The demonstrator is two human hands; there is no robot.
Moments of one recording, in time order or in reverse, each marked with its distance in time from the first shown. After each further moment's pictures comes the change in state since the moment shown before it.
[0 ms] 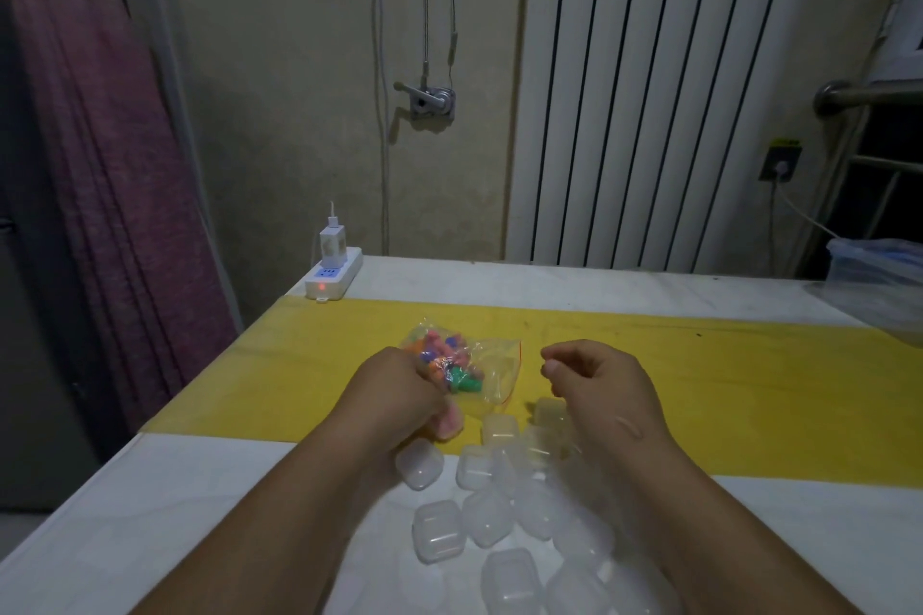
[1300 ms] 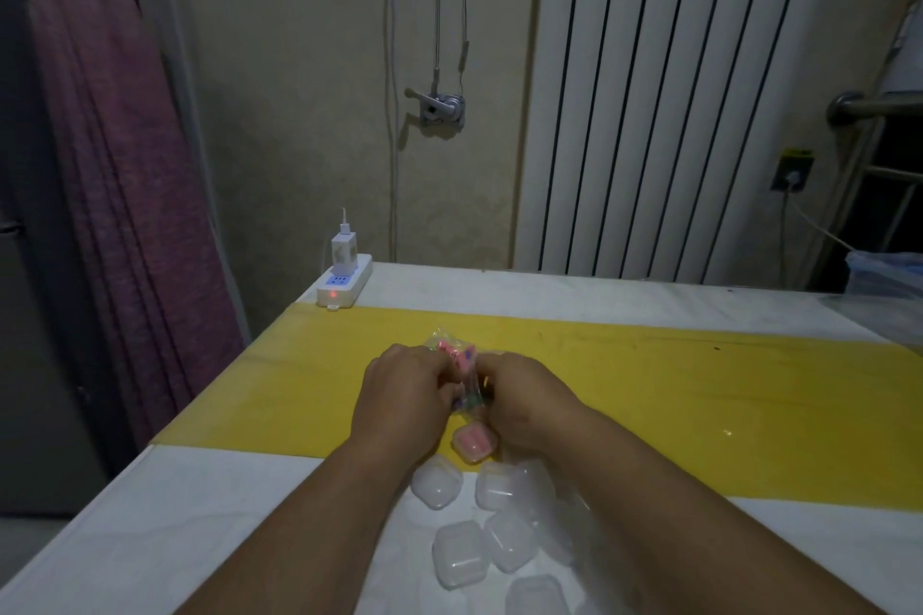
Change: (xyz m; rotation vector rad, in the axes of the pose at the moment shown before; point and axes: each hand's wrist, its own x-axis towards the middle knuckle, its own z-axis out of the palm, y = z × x) left_hand 0.036 -0.029 0.011 0.466 0.341 0.484; right_hand 0.038 -0.016 0.074 -0.673 -0.455 -0.218
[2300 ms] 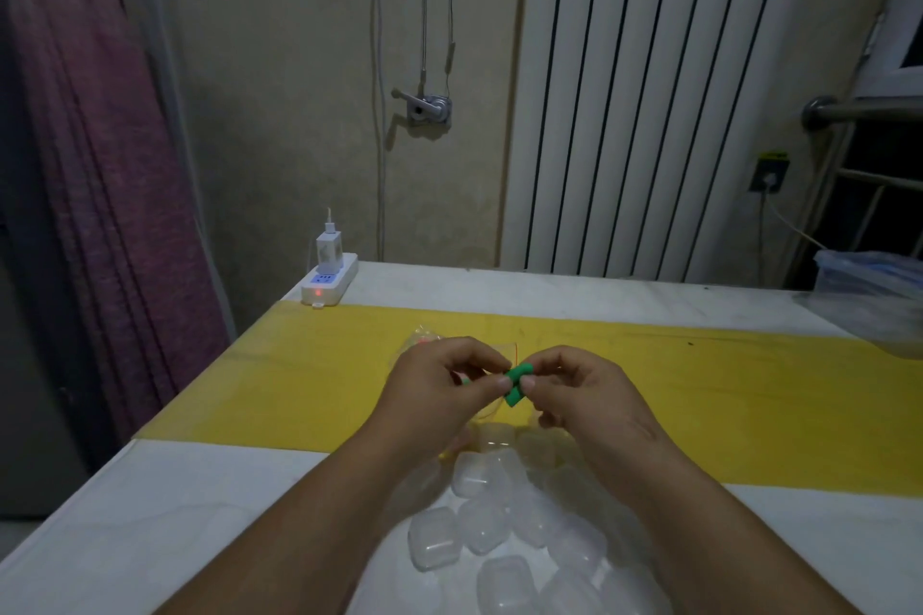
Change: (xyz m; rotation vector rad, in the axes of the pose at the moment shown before) left_hand -0.016 0.054 -0.026 -0.793 -0.146 -0.060; right_hand -0.082 0.018 -0.043 1.042 0.217 0.163
